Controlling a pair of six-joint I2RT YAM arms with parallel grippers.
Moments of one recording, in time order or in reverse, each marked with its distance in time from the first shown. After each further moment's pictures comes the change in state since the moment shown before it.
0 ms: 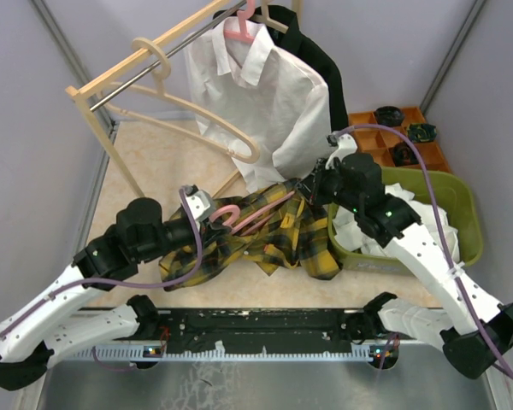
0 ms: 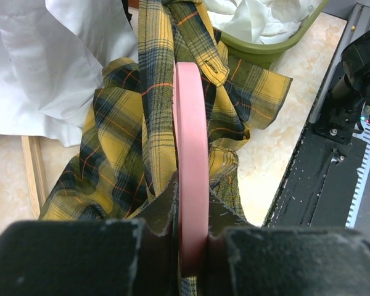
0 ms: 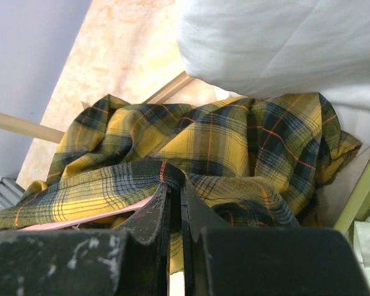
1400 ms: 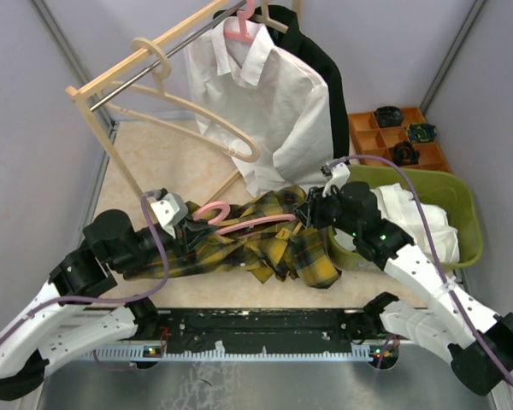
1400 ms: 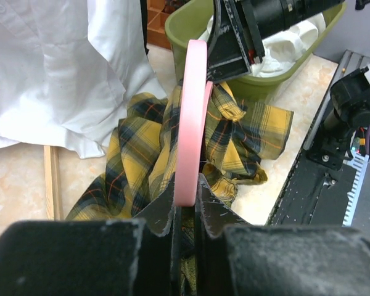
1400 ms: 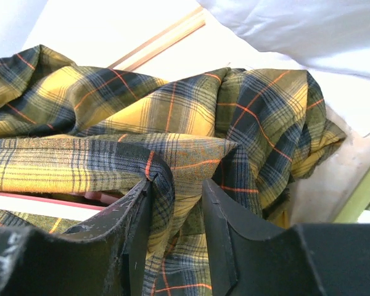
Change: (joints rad) left arm 0.004 -0.133 0.008 -0.015 -0.048 -0.038; right arm 0.012 -0.093 -0.279 0.130 -0.043 -0.124
